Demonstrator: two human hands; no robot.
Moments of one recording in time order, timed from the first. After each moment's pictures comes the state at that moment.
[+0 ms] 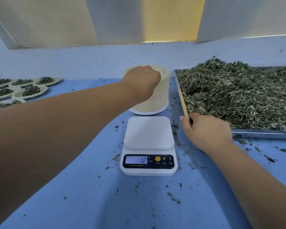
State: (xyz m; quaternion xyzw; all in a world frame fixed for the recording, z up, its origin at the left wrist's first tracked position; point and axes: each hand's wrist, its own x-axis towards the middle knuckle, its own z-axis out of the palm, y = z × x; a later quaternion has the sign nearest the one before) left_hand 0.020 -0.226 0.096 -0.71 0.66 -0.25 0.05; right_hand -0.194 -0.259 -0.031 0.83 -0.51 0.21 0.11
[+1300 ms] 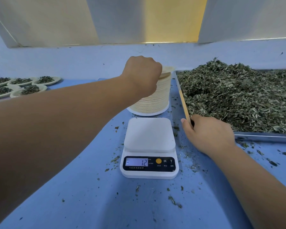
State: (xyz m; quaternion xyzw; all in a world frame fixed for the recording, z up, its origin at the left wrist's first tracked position) left_hand 0.014 -0.221 0.113 -0.70 0.64 -0.31 -0.01; right_hand -0.195 -0.260 -0.028 0.83 -0.50 0.21 0.09
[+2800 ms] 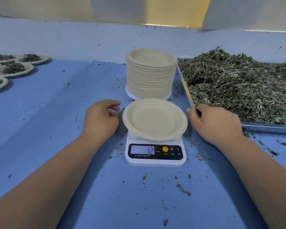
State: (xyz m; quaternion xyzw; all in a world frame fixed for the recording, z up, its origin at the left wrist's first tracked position) left_hand 0.087 -0.123 -0.046 -0.76 0.43 0.04 -0.48; right_hand -0.195 -0.256 -0.030 0.83 -0.51 0.20 0.11
